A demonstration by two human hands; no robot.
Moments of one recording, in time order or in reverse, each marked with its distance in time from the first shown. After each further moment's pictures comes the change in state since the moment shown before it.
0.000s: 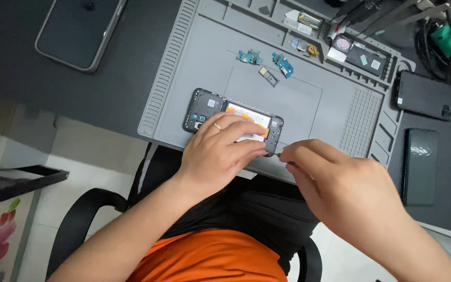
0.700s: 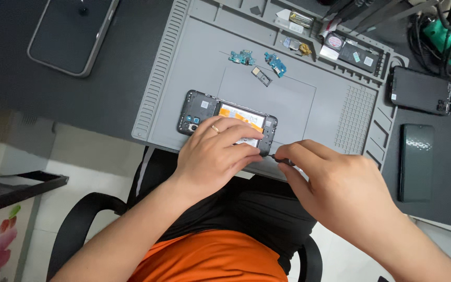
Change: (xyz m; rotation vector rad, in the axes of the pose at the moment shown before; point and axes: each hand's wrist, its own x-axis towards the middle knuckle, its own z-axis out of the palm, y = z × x) left_hand 0.000 0.001 0.003 0.027 -0.059 -0.006; right_hand -0.001 0.004 0.008 -0.046 0.019 0.036
